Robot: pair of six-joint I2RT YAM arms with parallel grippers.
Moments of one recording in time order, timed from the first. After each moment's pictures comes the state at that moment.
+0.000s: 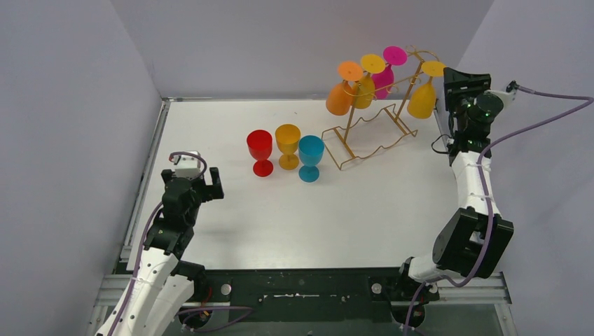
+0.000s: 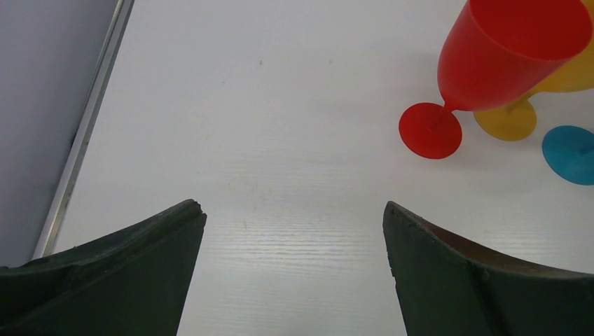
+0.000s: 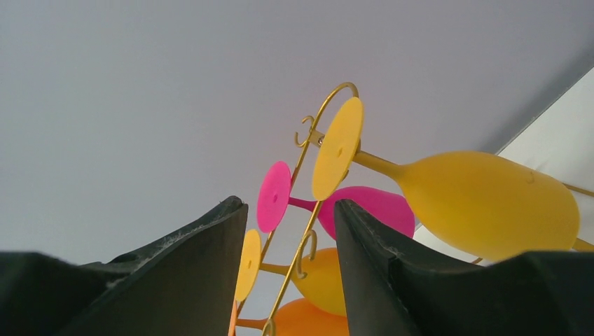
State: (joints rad) left arm -0.24 0.63 0.53 -0.23 -0.28 -0.12; right arm -0.32 1.45 1.21 0.32 -0.18 1.16
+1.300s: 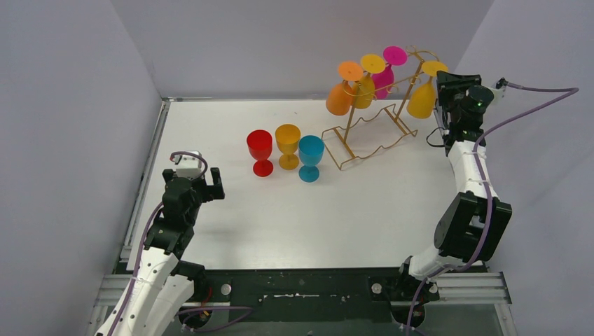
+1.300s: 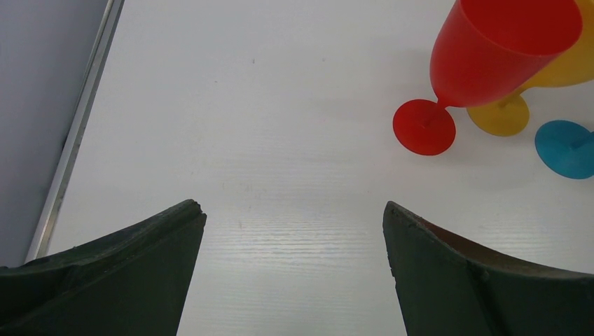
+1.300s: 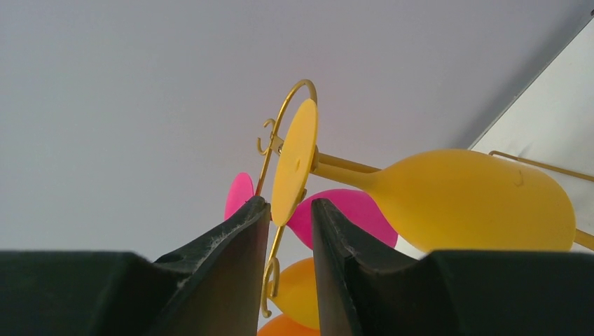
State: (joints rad) left arm -0.24 0.63 0.53 -0.23 -0.26 -0.12; right arm -0.29 1.57 1.31 0.23 -0.13 1.17
